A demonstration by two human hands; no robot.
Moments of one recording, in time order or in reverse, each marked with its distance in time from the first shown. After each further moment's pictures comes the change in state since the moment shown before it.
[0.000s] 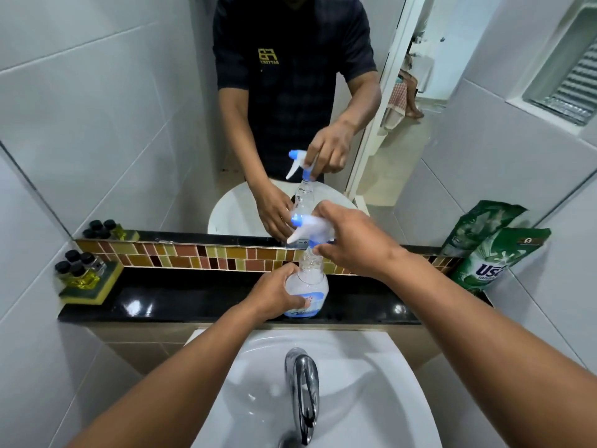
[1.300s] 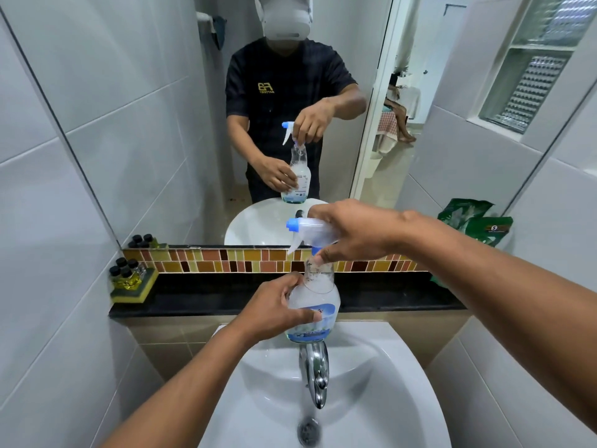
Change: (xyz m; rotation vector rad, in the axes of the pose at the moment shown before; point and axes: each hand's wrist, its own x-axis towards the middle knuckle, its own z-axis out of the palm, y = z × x) left_hand -0.150 0.041 -0.024 -0.087 0.044 0.224; right_hand -0.088 -0.096 -0.081 -0.156 -0.224 -0.157
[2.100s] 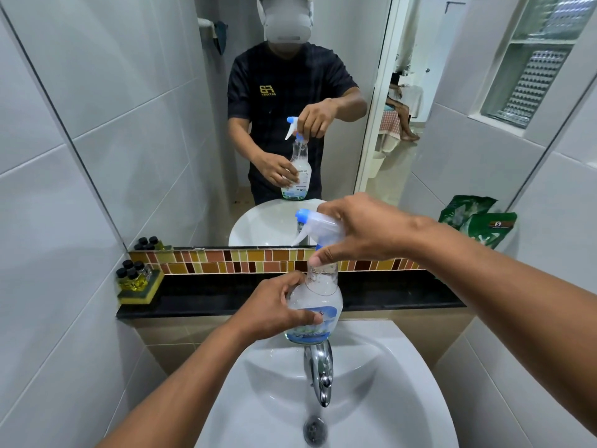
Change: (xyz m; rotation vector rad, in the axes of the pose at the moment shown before) left_hand -0.012 0.011 -0.010 0.011 -0.015 0.020; right_hand -0.017 0.002 0.000 0.137 0.097 -0.010
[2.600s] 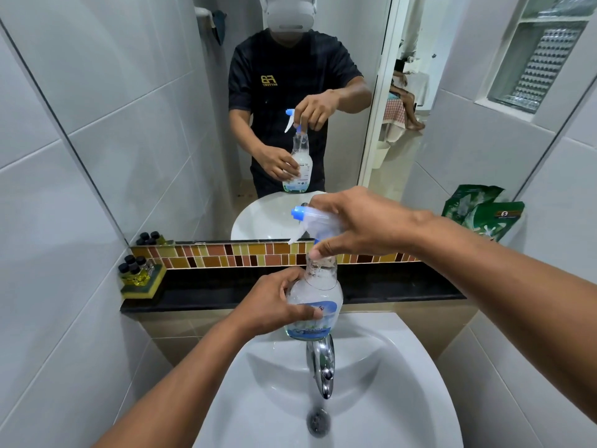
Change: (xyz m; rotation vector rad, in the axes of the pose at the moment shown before) left_hand 0.001 -0.002 0.003 0.001 -0.004 -0.022; right_hand -0.001 0.007 0.002 0.030 -0.003 -0.060
